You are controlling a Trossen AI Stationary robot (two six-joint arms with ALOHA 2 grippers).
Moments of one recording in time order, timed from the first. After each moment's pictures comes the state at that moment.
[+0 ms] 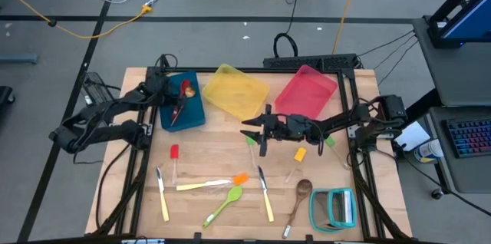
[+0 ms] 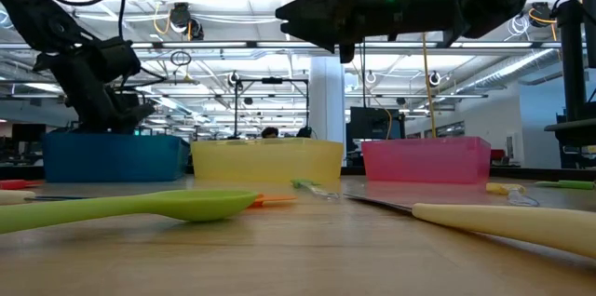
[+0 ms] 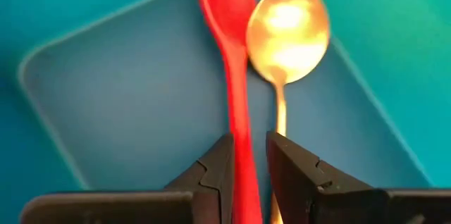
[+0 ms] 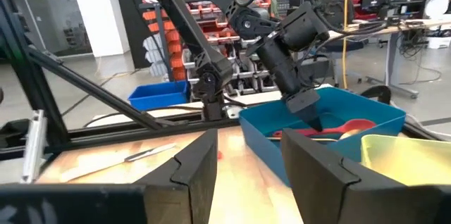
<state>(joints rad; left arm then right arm) 1.02 1.05 0.33 -0.23 0.10 -0.29 0.06 1.68 0.74 0.97 0.16 0.12</state>
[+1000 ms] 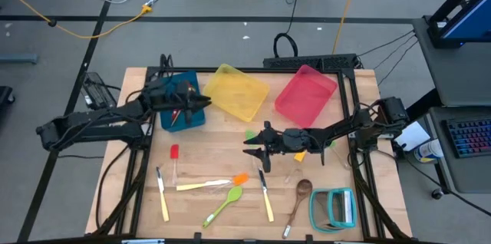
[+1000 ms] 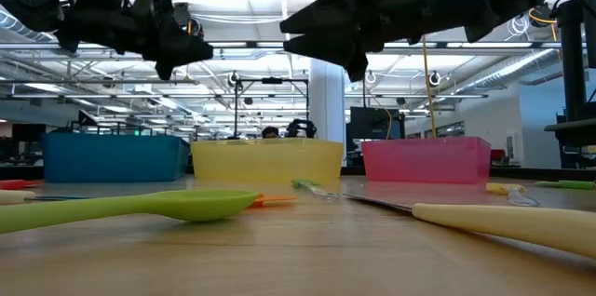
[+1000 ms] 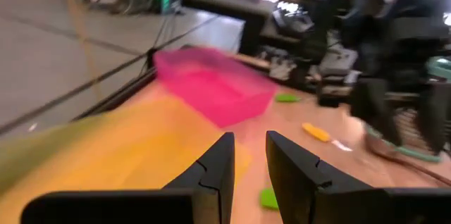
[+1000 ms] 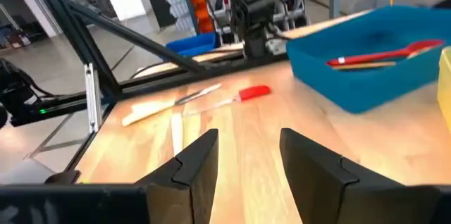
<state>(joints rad) 0.52 0.86 0.33 0.40 0.38 -0.12 0.17 1.68 0.74 0.77 0.15 0.29</state>
